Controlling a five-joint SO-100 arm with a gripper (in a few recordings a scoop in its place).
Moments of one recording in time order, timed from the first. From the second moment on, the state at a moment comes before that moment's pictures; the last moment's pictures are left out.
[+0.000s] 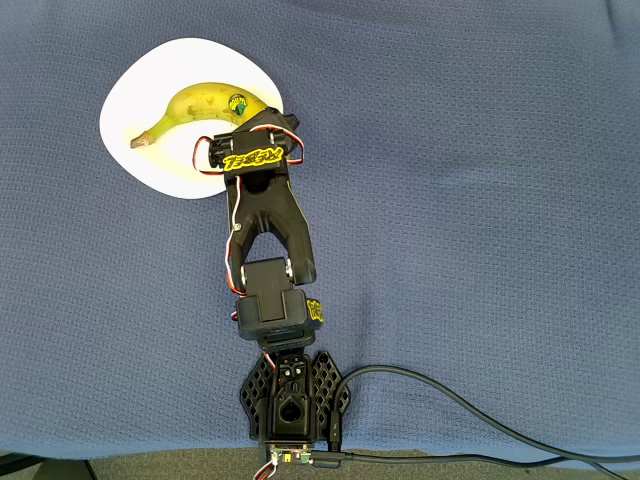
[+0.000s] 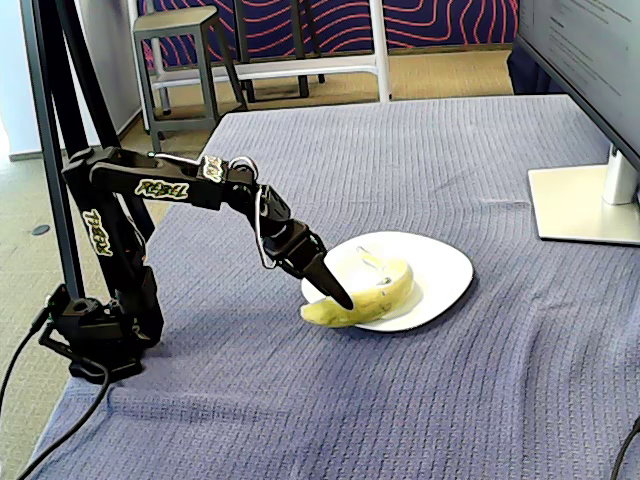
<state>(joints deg) -14.4 102.8 120.7 36.4 63.2</state>
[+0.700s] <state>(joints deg) -10.8 125.1 124.5 41.0 47.7</state>
